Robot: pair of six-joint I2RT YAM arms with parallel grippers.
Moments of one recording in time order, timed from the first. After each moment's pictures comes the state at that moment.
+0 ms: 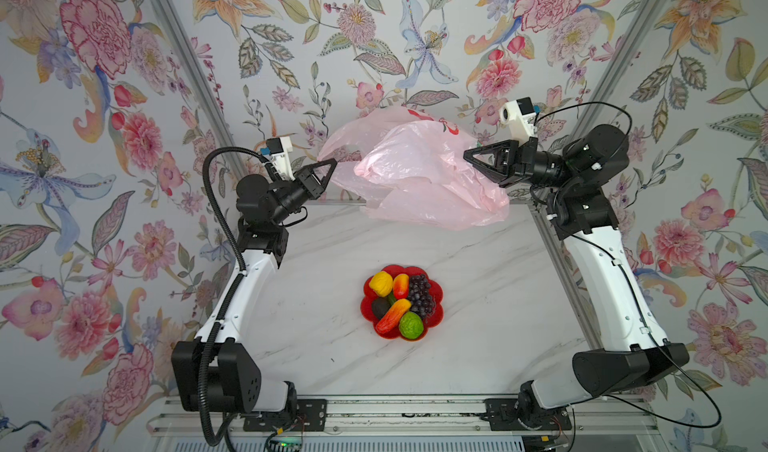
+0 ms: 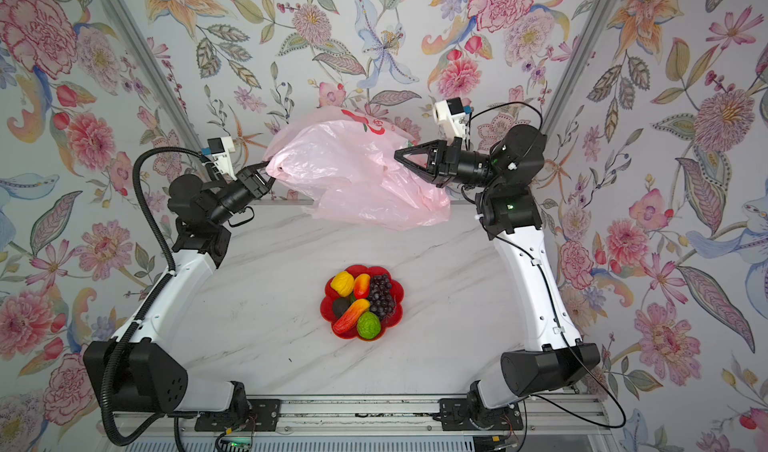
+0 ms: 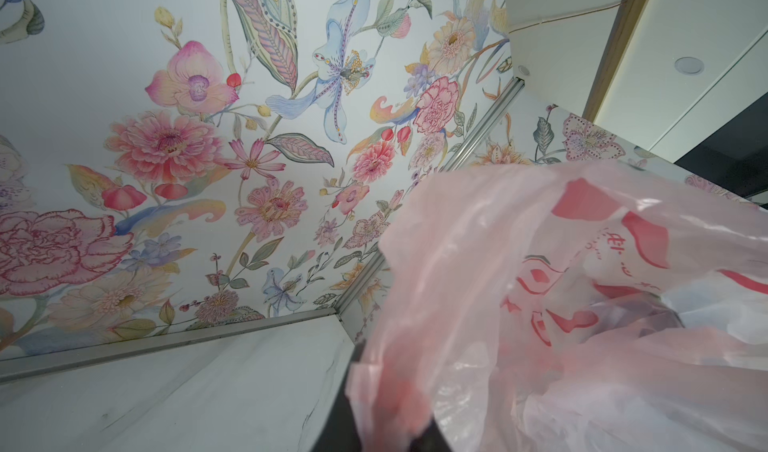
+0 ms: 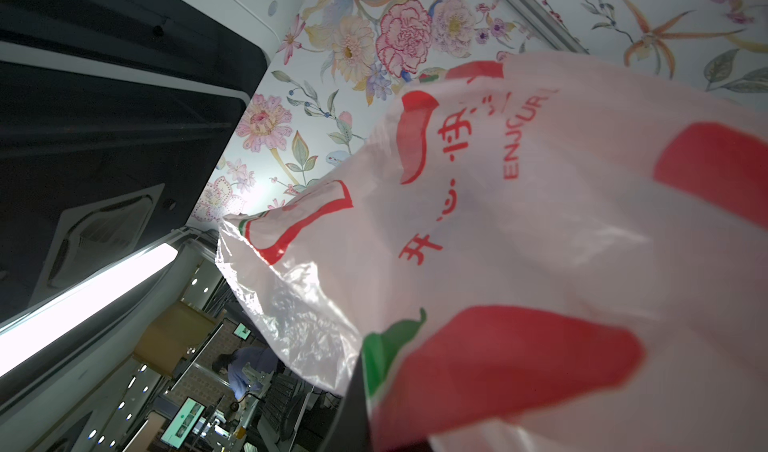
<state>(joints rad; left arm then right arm) -0.05 1.42 1.32 0.40 0.71 -0.88 0.19 1.52 1.82 0.07 -1.24 1.31</state>
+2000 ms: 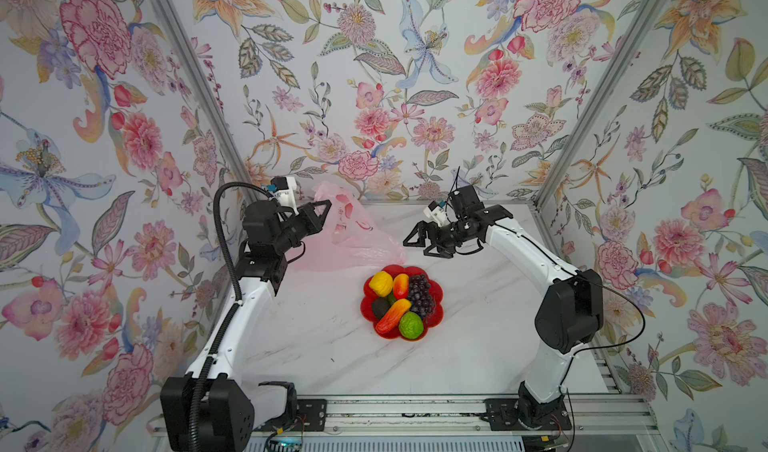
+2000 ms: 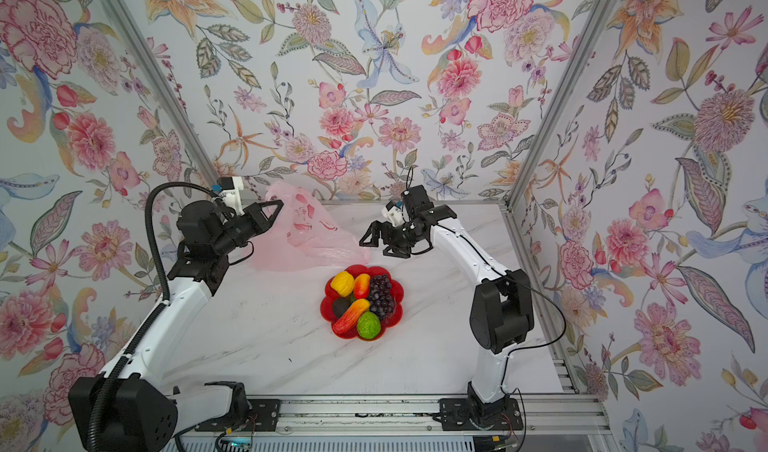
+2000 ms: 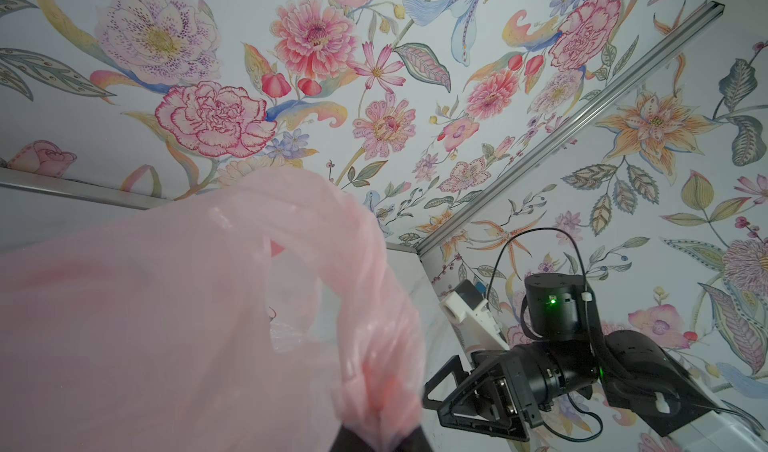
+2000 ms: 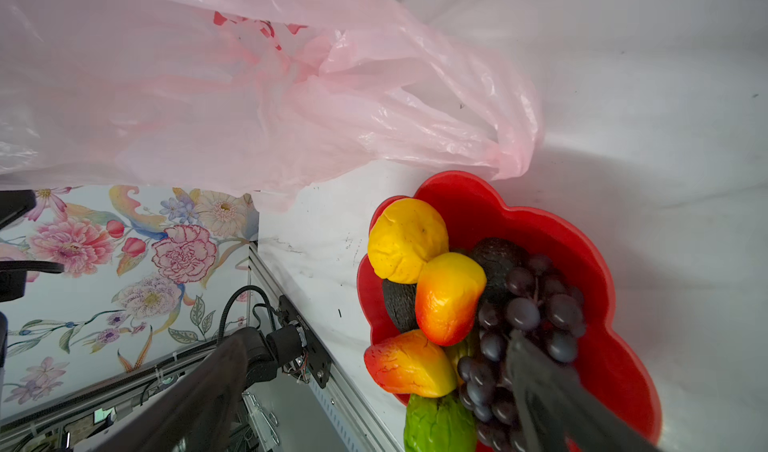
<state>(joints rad) -0.06 1.24 1.09 0.07 0.55 -0.68 0.42 1.86 1.66 -0.82 -0.71 0.44</state>
